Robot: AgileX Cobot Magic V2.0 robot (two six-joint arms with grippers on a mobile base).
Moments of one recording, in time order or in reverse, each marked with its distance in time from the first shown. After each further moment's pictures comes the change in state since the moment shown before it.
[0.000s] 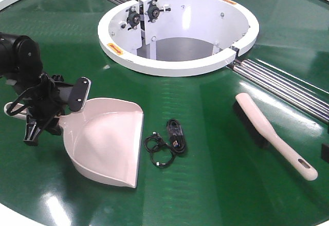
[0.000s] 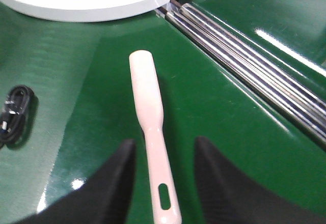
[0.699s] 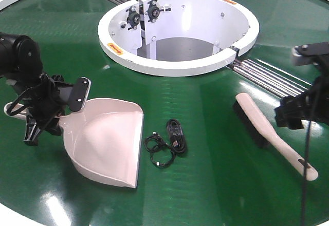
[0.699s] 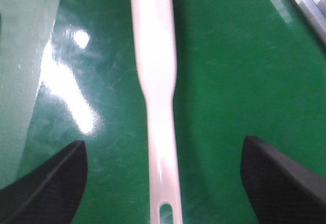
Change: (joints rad) left arm 0.000 0.000 0.000 0.000 0.003 0.001; right arm 0.001 0.681 -0.465 0.052 0.368 -0.134
